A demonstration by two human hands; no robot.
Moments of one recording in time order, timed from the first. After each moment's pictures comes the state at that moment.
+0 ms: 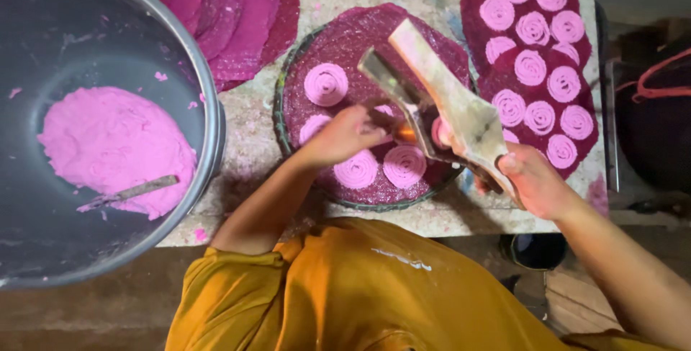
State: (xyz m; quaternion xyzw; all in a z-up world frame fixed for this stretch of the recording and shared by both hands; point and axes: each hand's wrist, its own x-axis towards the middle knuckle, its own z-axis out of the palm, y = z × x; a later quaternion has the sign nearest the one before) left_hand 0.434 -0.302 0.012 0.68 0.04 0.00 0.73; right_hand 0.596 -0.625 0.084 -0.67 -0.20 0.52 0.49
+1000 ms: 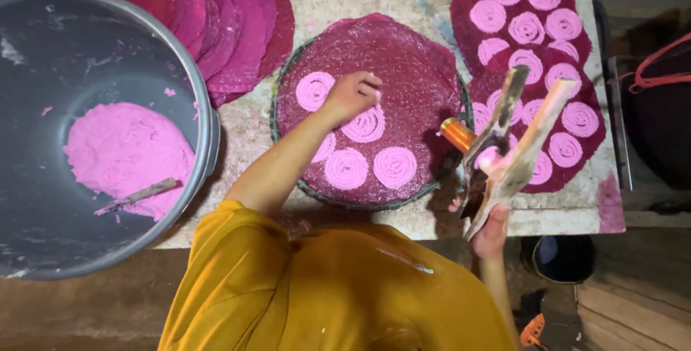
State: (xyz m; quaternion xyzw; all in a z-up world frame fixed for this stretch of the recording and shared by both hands) left_hand 0.517 -0.287 -0.062 0.74 0.21 0.00 0.64; right_hand 0.495 -0.706 -0.084 -0.60 -0.14 0.20 0.76
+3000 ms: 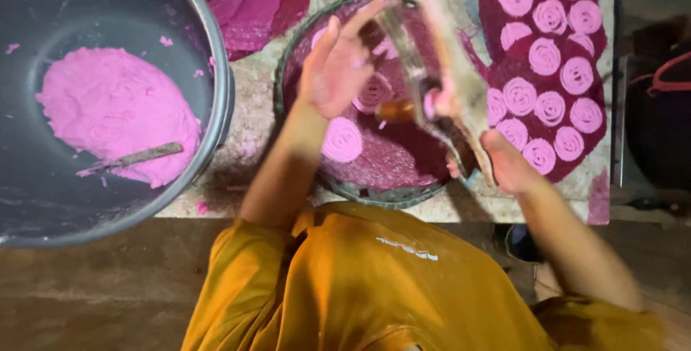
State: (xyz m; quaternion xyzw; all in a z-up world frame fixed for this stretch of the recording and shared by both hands) left_hand 0.446 -0.264 -0.004 0.46 0.01 0.23 0.86; right_hand 0.581 -0.597 0.030 -0.57 -0.19 0.60 0.53
